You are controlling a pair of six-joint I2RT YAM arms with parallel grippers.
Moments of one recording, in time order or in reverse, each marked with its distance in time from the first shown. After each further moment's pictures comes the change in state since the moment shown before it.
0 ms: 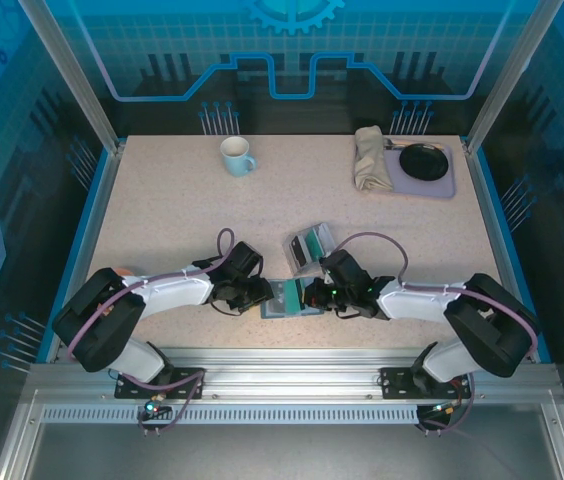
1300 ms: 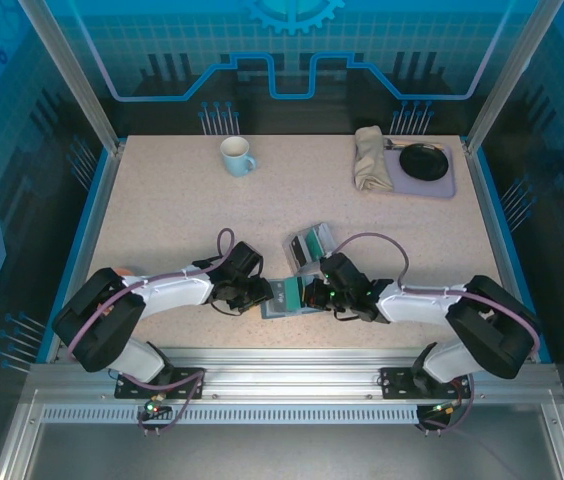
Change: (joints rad) left arm 0.000 0.000 0.000 0.000 0.001 0.000; right arm 0.043 0.000 -0.011 0.027 0.105 0.022
